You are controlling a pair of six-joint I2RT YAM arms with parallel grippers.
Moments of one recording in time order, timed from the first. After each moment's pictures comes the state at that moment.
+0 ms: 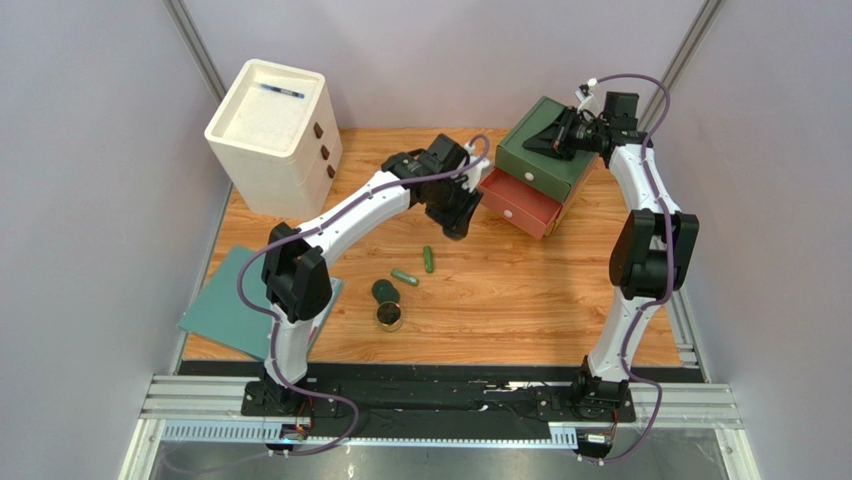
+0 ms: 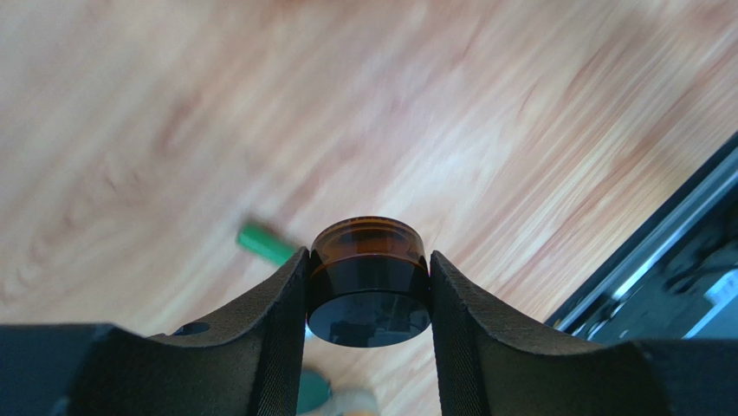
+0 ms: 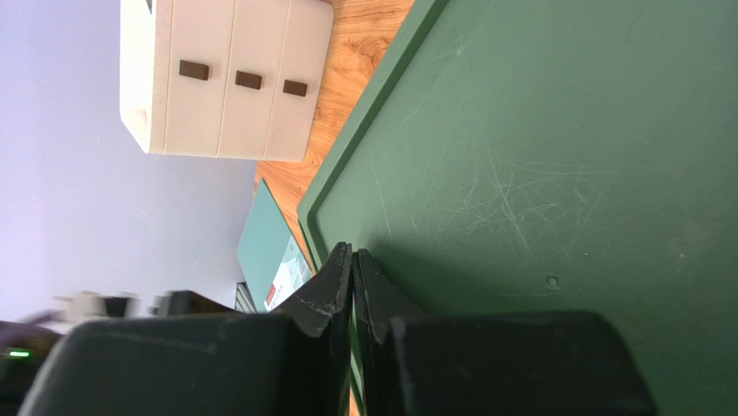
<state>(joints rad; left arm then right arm) -0.74 2.00 1.89 -0.91 0.20 -0.04 -0.10 2.04 1.80 -0.44 -0.89 0.52</state>
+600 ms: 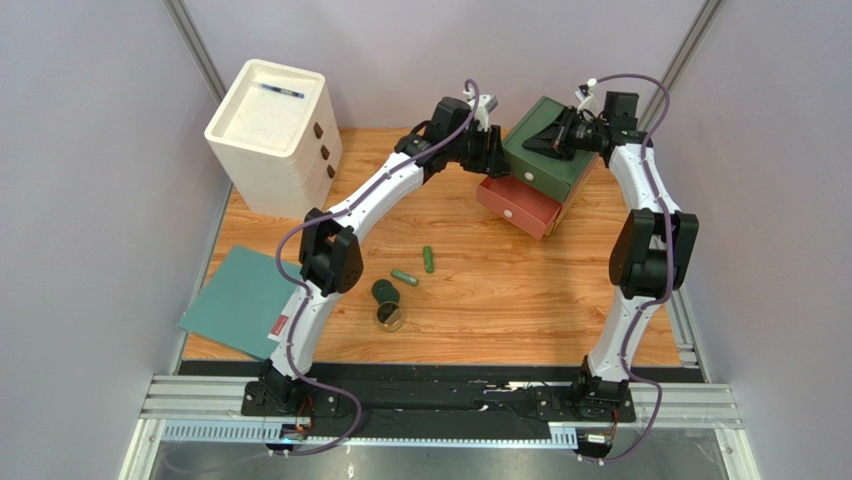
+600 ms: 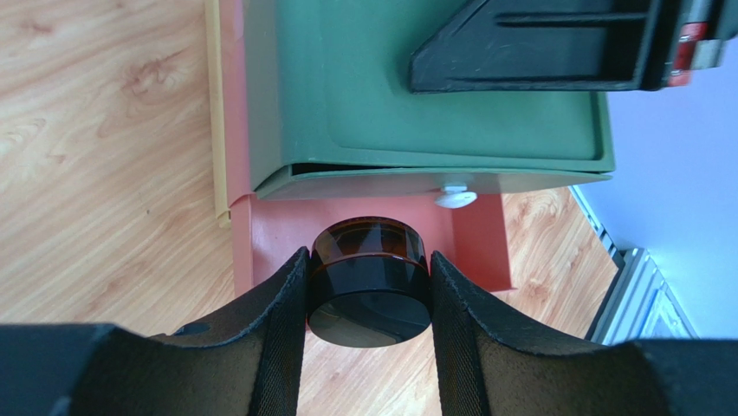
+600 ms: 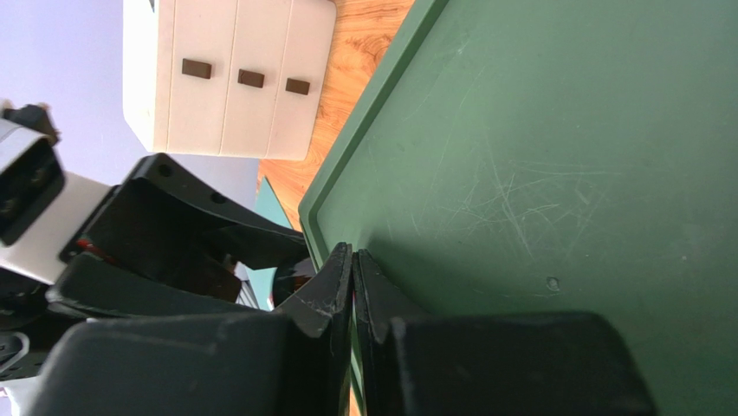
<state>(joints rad) -0.66 2.33 2.33 -0.46 0.37 -0.39 -0.10 2.05 1.81 -0.44 -0.90 0.52</state>
